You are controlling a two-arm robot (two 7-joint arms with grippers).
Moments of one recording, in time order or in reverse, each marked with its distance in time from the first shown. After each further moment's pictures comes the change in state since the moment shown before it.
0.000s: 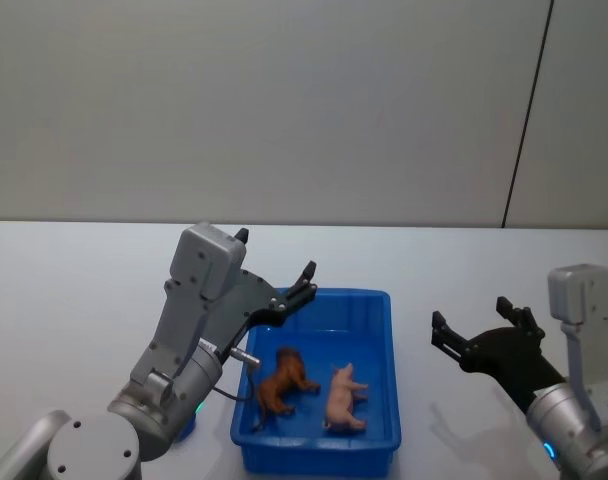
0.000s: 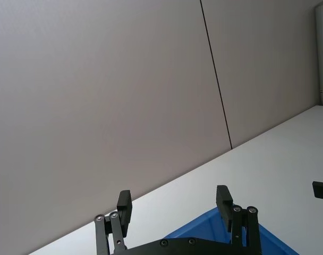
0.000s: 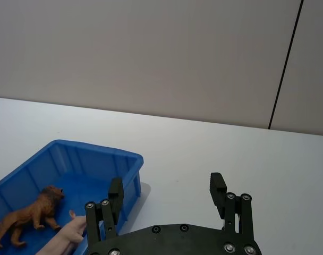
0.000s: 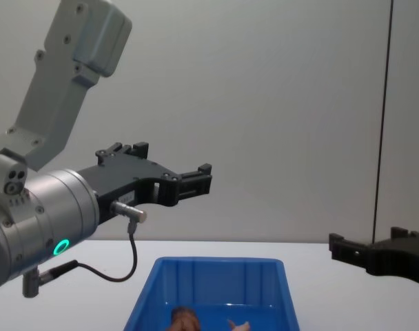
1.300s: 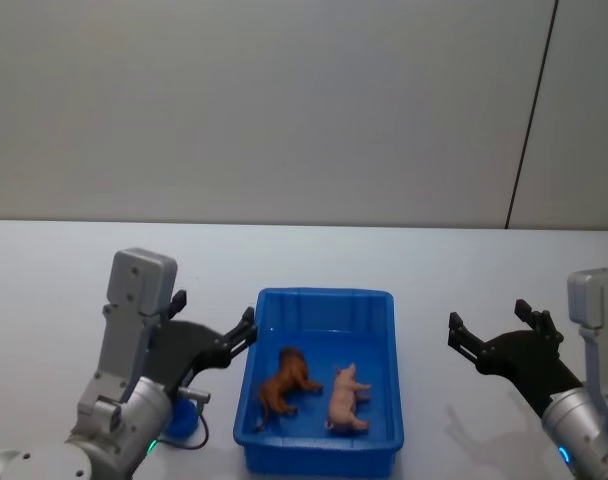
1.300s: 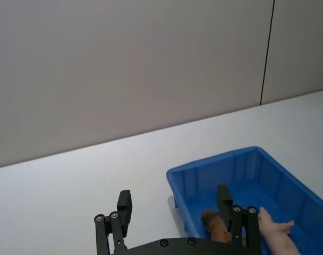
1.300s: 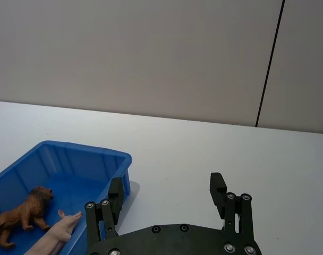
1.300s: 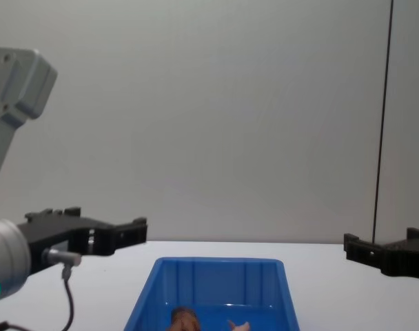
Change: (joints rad) left arm 0.109 0.073 -0.055 -0.080 -0.219 0.174 0.140; right arm -0.021 0.014 0.011 -0.021 0.012 -0.001 -0.028
